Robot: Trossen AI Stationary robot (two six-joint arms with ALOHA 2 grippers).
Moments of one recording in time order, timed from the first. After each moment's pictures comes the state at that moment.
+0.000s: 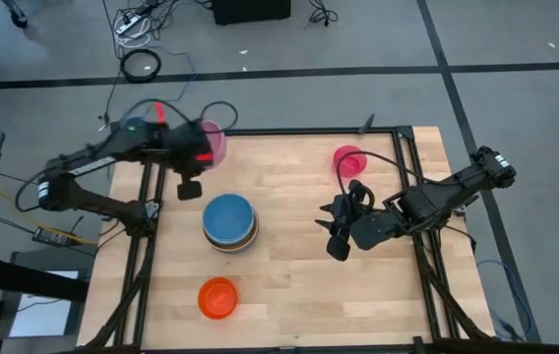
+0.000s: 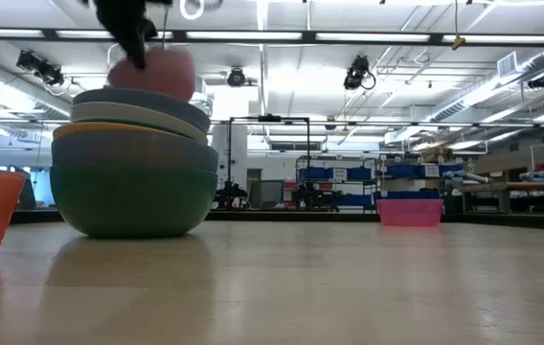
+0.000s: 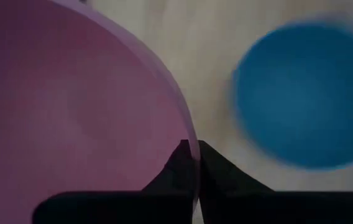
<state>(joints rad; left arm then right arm) 0.31 1.20 1.40 -1.34 -0.13 0.23 0.46 1.39 1.41 -0.84 0.66 0.58</state>
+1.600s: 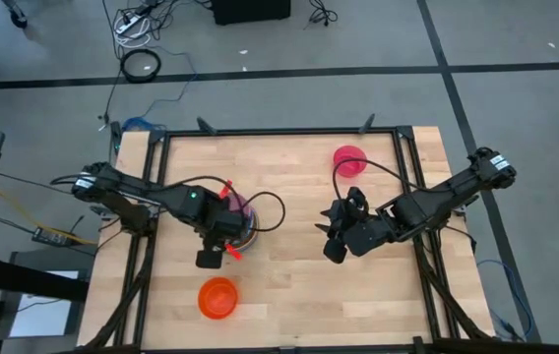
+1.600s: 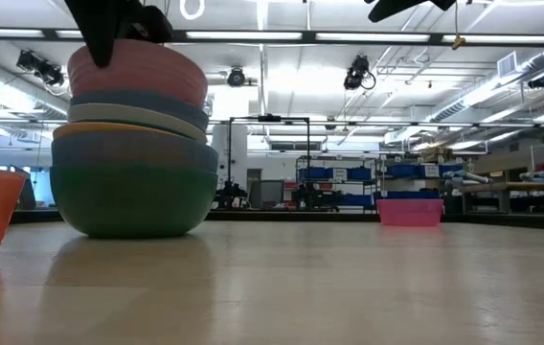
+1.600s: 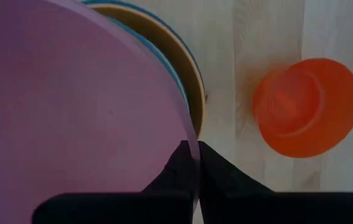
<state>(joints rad) -0.26 1.56 1.47 -1.35 0.00 -0.19 0.46 1.39 1.29 -0.77 0.66 0.68</state>
